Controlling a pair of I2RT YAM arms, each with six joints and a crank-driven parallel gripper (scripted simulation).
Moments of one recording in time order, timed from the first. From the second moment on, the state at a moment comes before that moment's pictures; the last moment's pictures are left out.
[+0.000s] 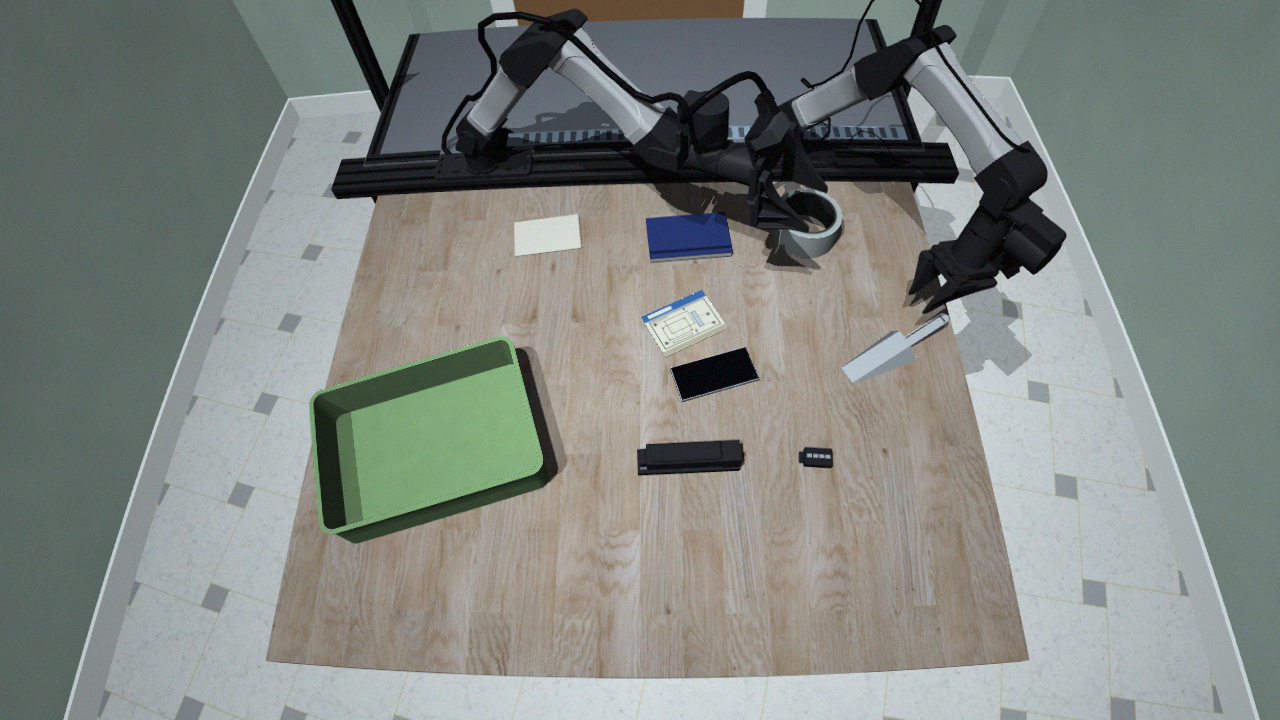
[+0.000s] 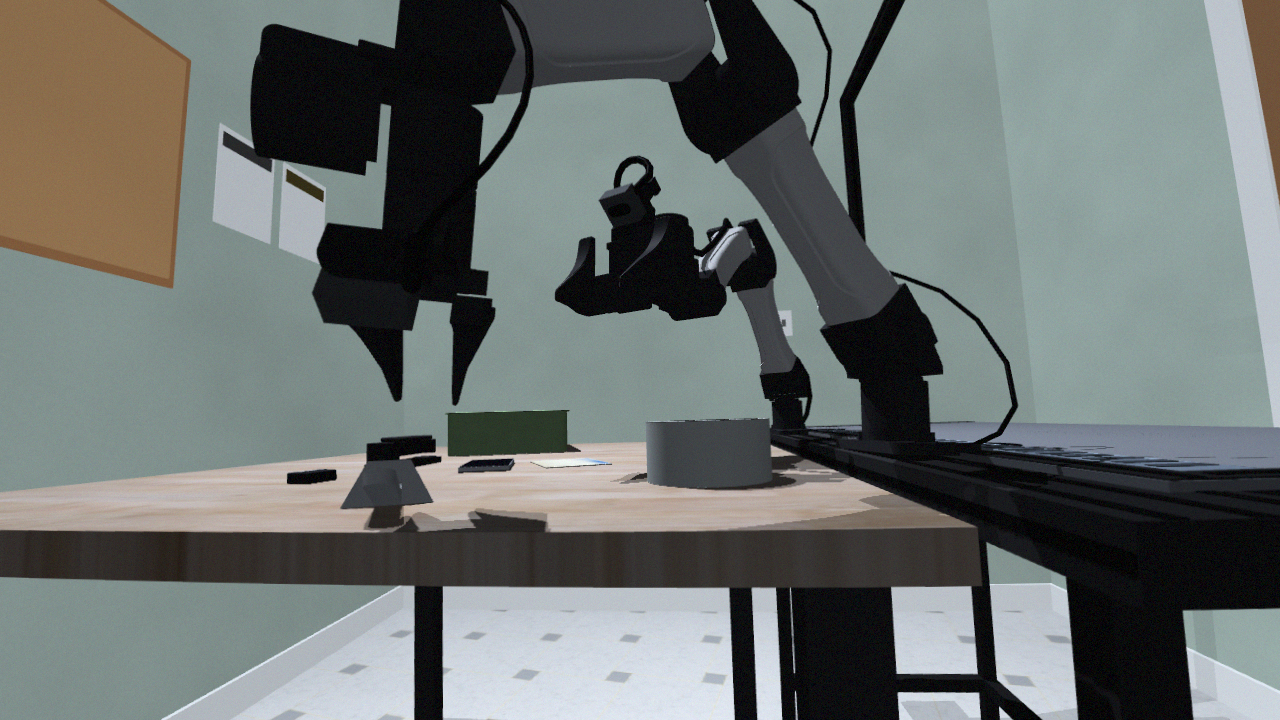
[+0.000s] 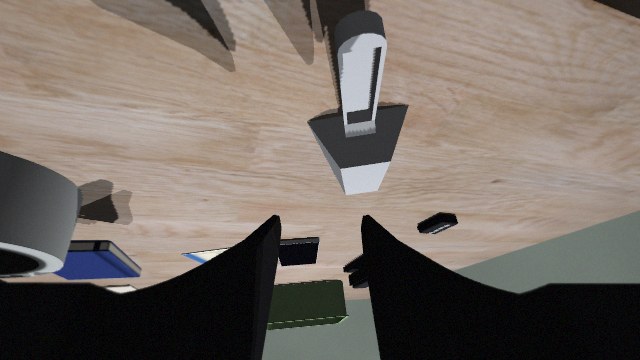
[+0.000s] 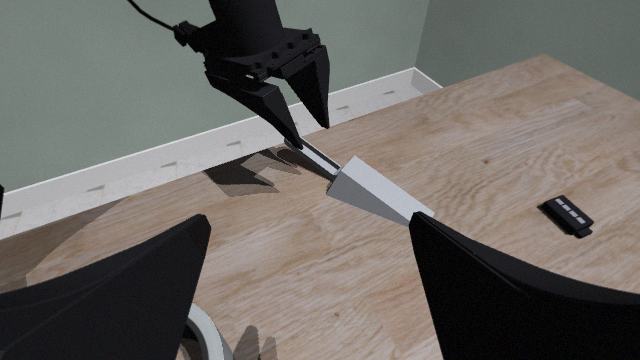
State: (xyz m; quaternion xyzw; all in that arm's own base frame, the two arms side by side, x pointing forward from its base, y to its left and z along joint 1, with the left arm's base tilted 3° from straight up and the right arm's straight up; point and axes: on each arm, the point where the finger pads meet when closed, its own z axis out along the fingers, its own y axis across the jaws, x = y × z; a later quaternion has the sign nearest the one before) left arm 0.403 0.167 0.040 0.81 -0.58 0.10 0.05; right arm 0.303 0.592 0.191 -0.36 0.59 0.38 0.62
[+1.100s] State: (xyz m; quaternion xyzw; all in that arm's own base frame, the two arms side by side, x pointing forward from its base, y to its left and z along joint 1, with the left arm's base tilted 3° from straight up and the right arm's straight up) left arm 0.421 0.181 0.008 0.84 -0.52 0.09 0.10; right arm 0.303 0.593 0.194 -0.35 0.59 0.38 0.62
